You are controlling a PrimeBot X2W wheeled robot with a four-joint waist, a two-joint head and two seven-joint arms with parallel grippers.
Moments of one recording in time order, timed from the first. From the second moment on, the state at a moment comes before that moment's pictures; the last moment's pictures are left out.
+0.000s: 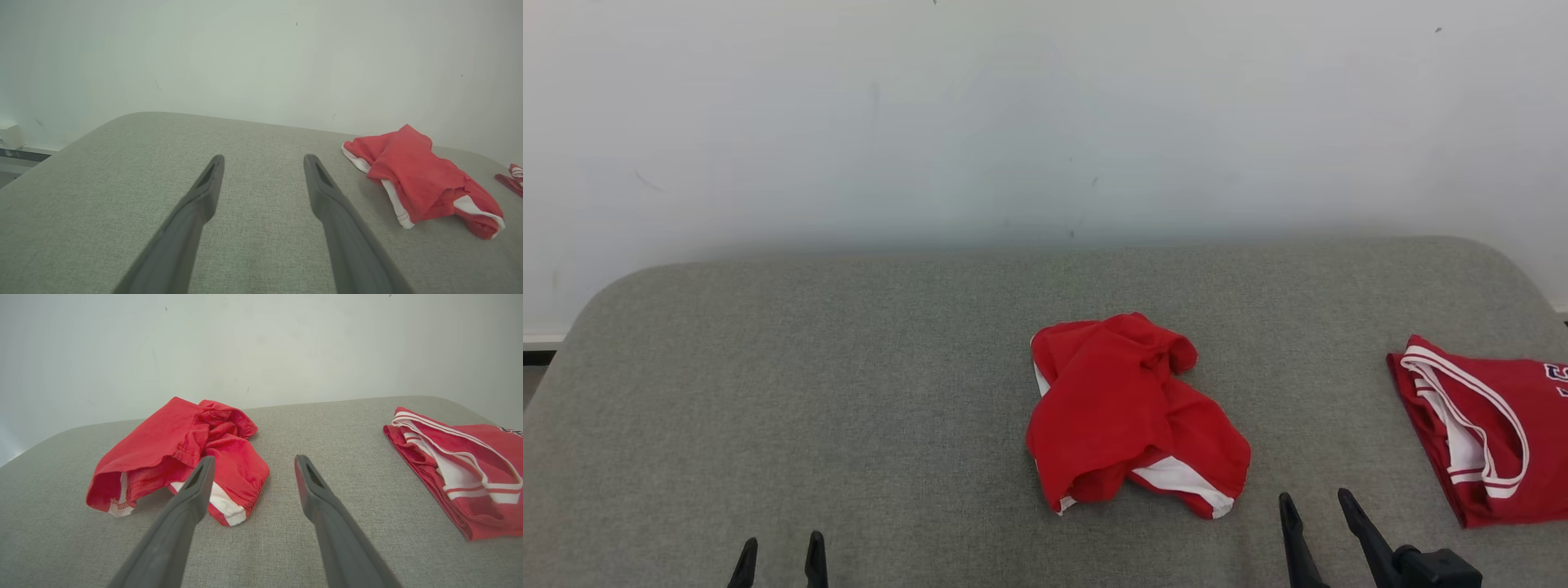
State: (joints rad) left arm 0.16 0.06 0.02 0.10 -0.23 -0.12 -0.26; right arm 0.08 -0.06 0.05 0.20 0.17 0.13 -0.18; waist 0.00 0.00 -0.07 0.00
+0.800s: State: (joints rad) left arm 0.13 0.05 -0.01 0.12 -0.22 -0.13 -0.26; right arm 0.06 -0.05 0.07 0.21 0.17 0.13 -0.17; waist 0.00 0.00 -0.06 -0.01
